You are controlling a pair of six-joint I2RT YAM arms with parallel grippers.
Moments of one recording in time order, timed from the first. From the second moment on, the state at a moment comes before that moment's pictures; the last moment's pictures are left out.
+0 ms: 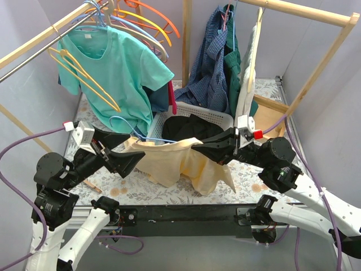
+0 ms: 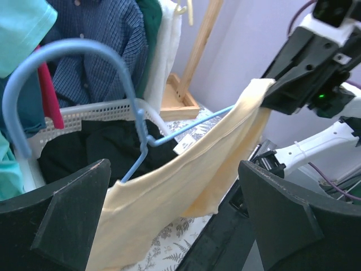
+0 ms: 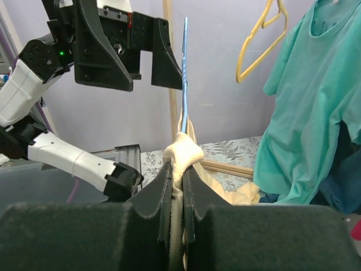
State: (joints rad) left arm -0.37 0.48 1.10 -0.51 0.52 -0.36; right arm 0.96 0.74 0.83 0.28 -0.43 0.21
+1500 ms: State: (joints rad) left arm -0.37 0.46 1.05 -0.57 0.80 -0.22; right arm 0.96 0.69 0.76 0.12 -0.26 0.21
